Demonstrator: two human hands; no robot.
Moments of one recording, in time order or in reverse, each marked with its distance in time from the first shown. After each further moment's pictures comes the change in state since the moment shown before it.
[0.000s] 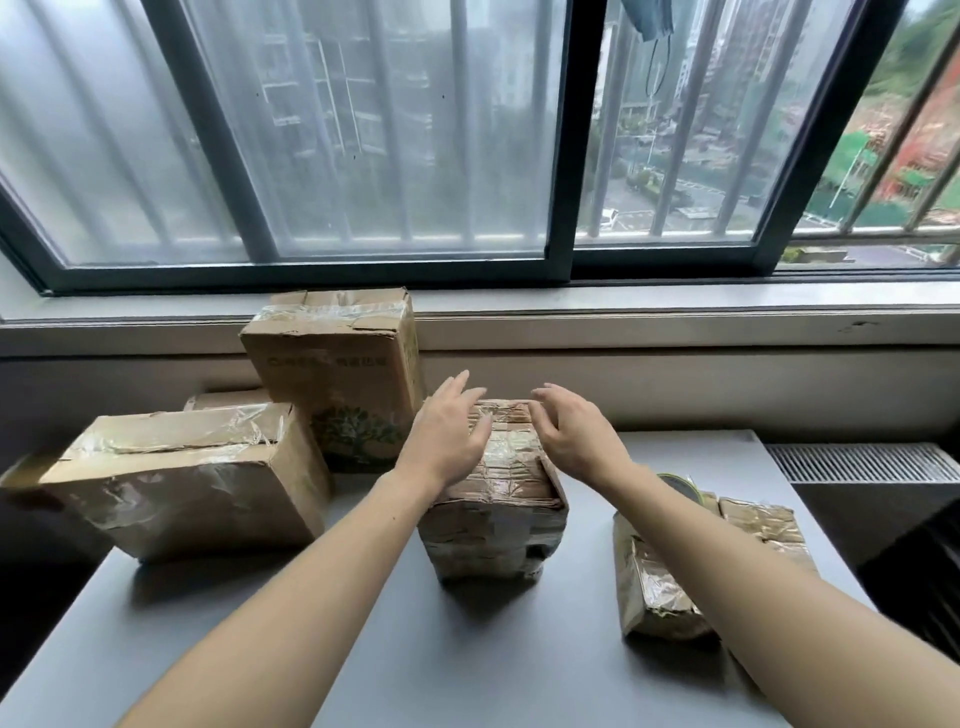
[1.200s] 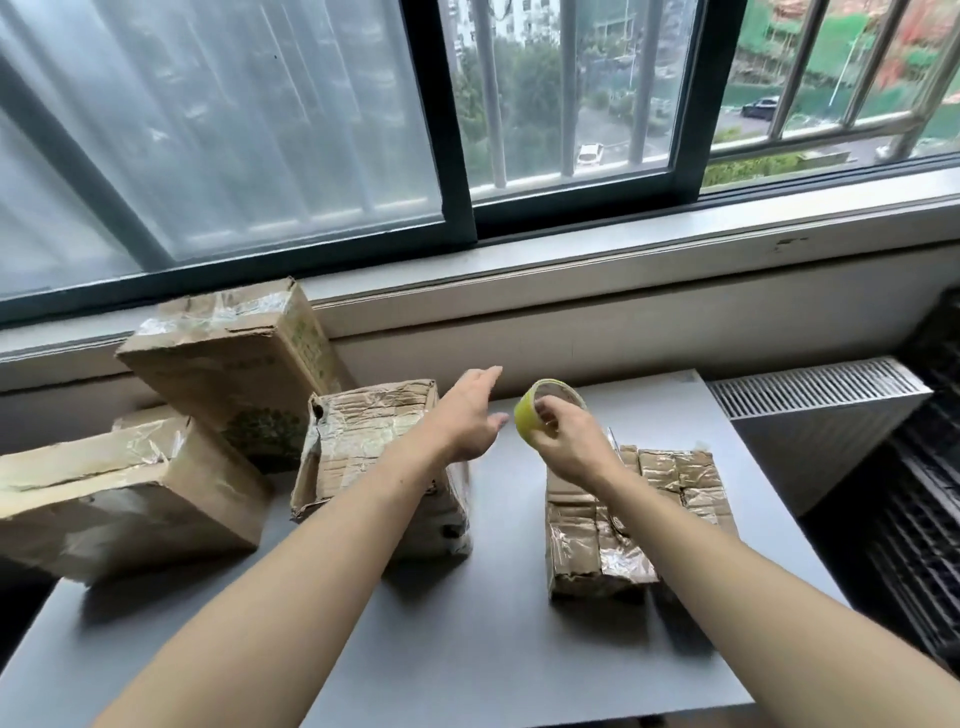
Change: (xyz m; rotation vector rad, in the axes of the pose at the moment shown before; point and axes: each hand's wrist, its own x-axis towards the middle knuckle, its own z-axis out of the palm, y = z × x) left_hand 0.048 0.117 0.097 0.143 -0.359 0.009; right_hand -0.031 0.148 -0.023 0.278 -0.008 0.168
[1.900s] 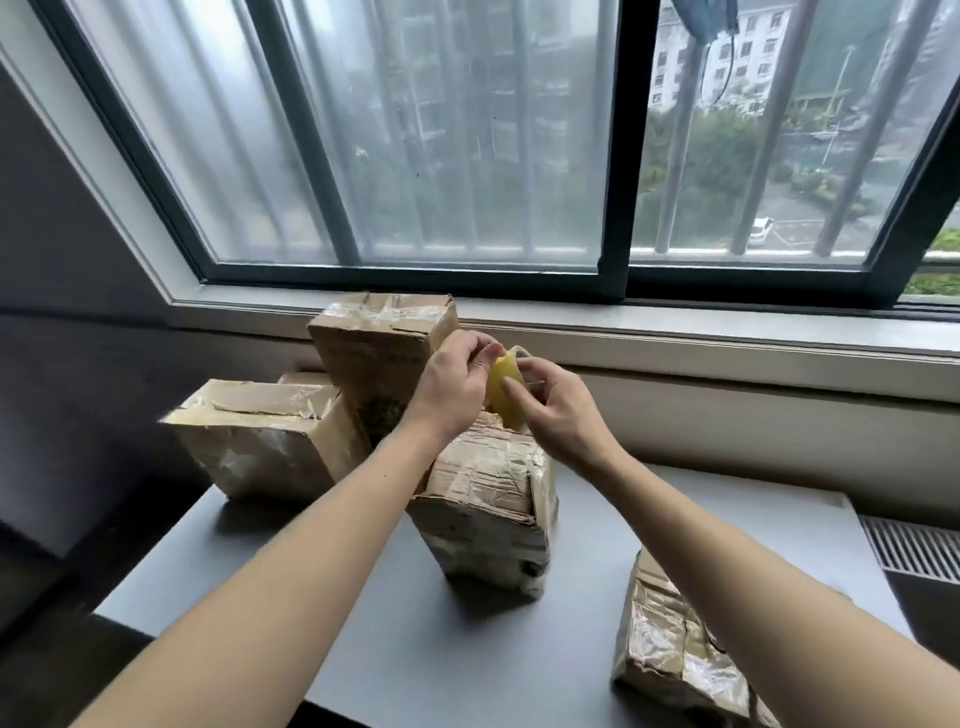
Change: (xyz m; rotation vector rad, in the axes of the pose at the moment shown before) left_hand -0.075 -0.047 -0.103 -0.356 0.757 -0.070; right_hand 0.020 -0.167 0.025 0.459 -0.225 -0.433
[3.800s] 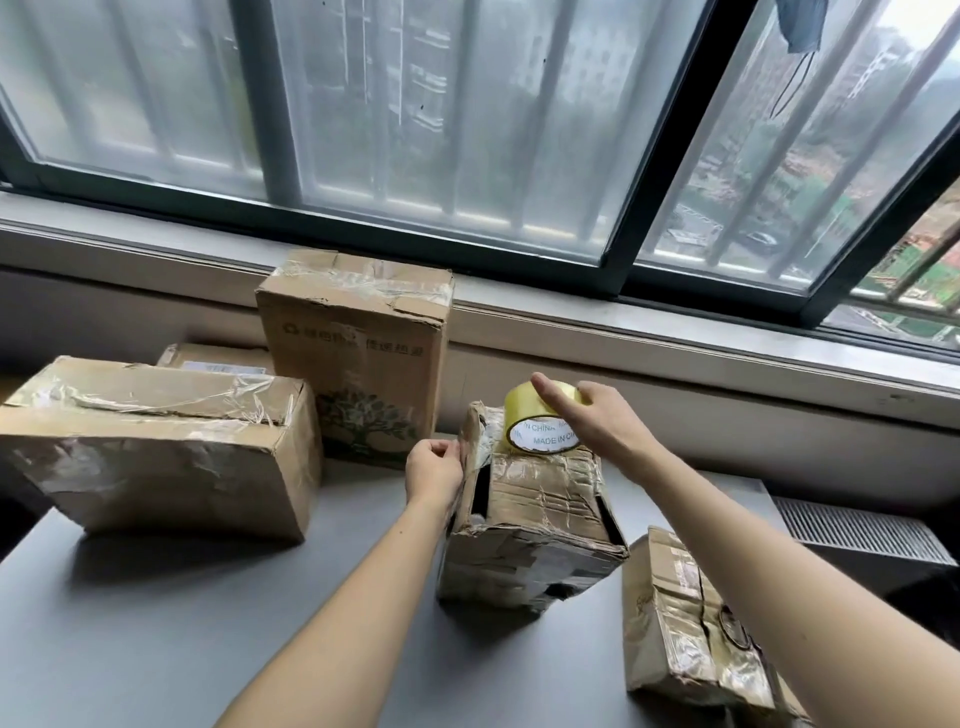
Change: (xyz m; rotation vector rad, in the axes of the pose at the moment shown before) left_hand -0.007 -0.200 0.055 -0.441 -0.046 -0.866; right_hand 0.058 0.031 0.046 -0.564 0.135 0.529
